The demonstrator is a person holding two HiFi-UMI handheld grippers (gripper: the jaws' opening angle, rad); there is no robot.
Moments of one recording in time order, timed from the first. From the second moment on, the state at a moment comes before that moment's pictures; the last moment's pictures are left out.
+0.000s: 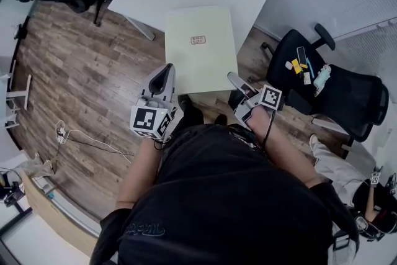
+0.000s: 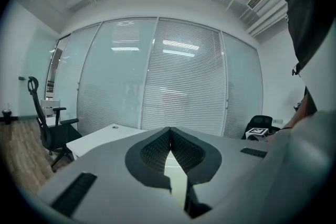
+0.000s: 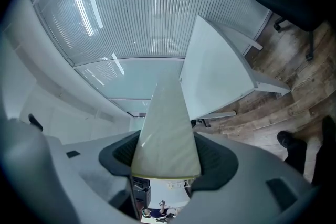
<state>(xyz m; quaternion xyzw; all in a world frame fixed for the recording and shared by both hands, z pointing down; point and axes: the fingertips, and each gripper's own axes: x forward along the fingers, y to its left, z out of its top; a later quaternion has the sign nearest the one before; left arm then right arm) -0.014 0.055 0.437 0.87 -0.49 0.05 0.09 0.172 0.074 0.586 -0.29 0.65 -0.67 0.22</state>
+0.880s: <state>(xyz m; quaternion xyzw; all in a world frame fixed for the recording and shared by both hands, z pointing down) -0.137 -0.042 0.421 0.89 -0.45 0.03 0.11 0.027 -0.031 0.563 -0.30 0.65 -0.66 0.23</state>
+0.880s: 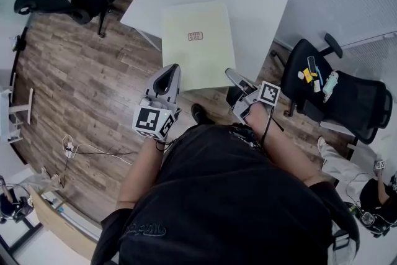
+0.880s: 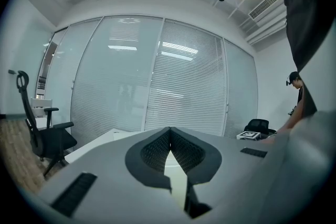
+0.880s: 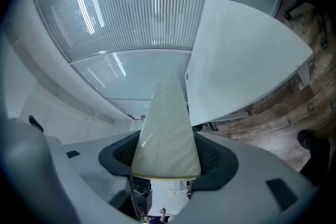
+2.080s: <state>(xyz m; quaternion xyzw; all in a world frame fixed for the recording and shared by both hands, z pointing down) -0.153 -0.073 0.432 0.87 -0.48 0.03 0.11 0.026 -0.095 0.573 -0.28 0.65 -0.67 0.22</state>
